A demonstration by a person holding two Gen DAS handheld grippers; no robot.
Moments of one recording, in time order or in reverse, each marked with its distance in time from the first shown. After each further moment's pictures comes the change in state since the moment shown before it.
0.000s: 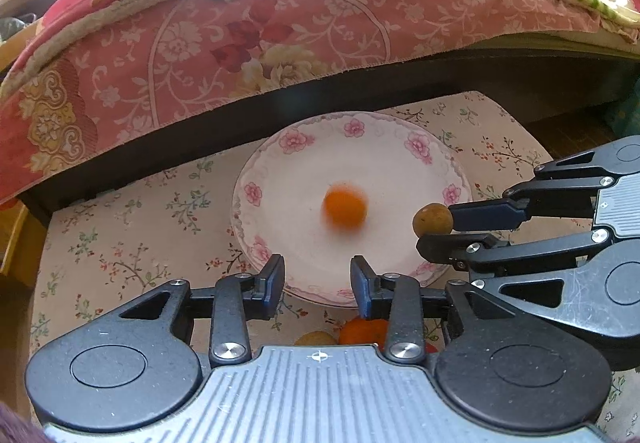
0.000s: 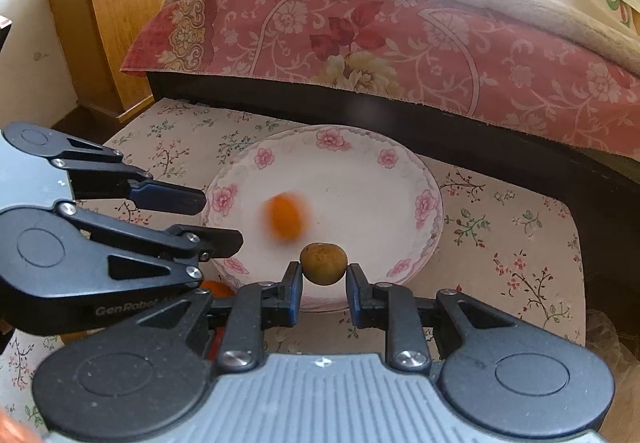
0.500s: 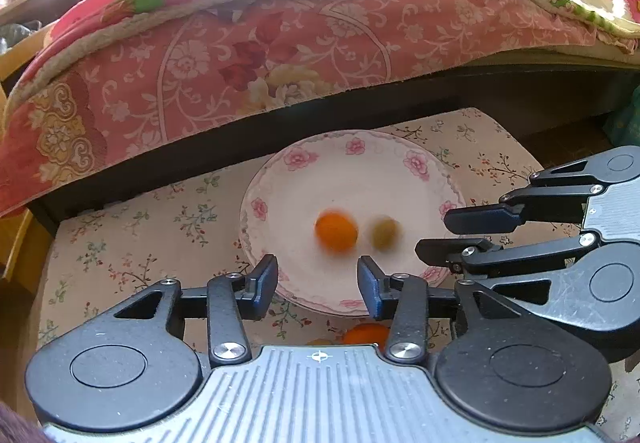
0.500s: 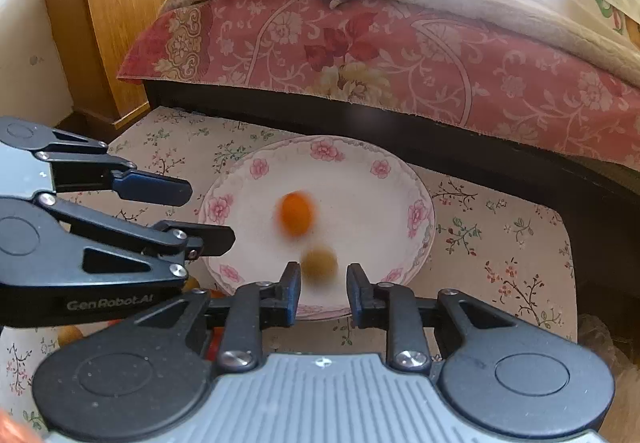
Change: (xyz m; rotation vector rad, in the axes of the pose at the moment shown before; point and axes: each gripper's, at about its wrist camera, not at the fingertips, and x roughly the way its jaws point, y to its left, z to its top) left arm -0.013 0.002 0.003 -0.007 -0.034 -0.002; right arm -0.005 0.000 0.003 0.005 -0.019 -0.016
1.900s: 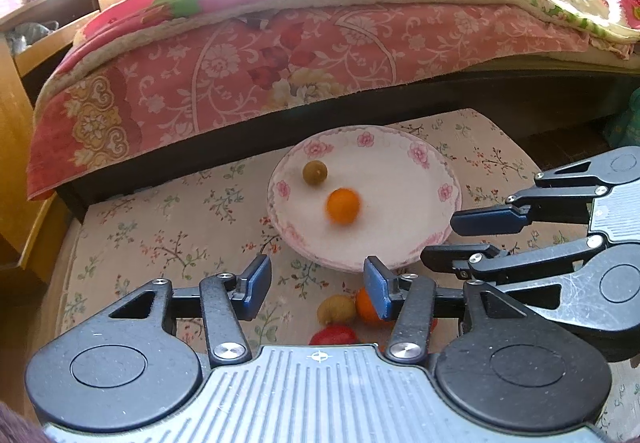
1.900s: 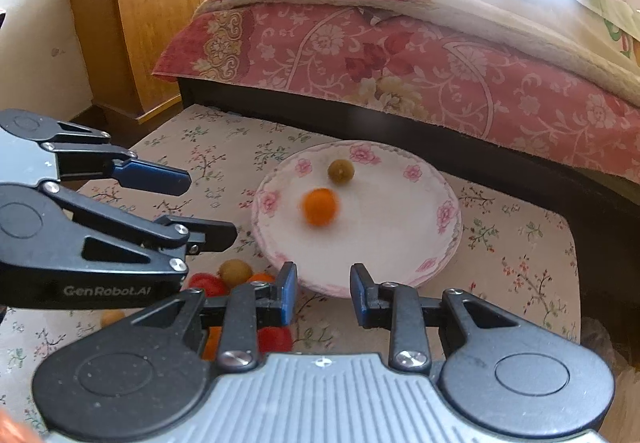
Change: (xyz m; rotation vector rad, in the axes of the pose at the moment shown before) left arm -0.042 0.007 -0.020 -0.019 -0.018 0.021; right arm -0.030 0.032 -0.007 -0.036 -0.006 0.026
